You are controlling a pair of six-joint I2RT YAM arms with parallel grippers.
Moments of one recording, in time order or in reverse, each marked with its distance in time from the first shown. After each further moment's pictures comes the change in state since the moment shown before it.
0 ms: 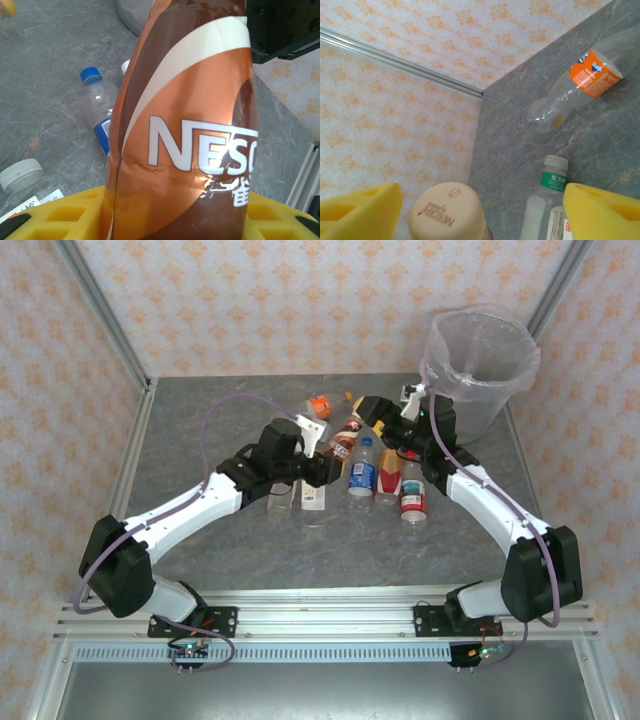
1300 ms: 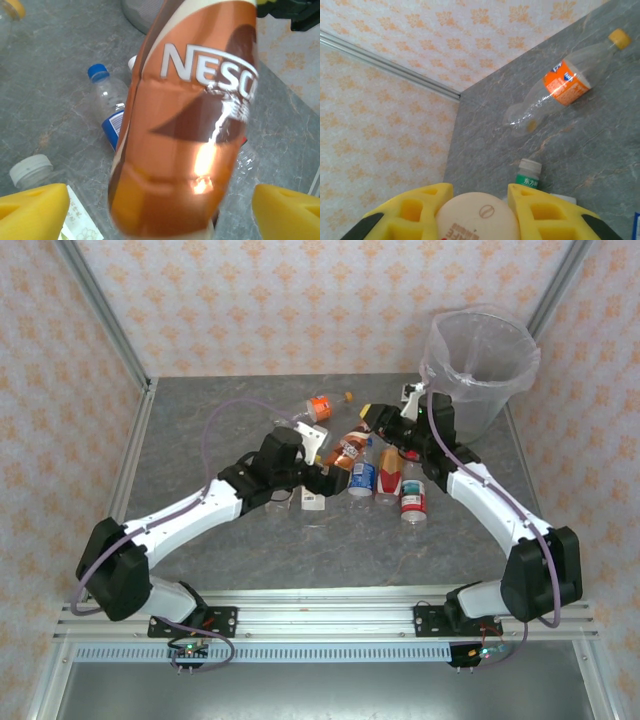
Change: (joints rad) left arm -0.018 -0.044 -0.085 0.055 -0.065 0.030; right arm 0.000 -0.004 0.045 -0.112 0.085 -0.122
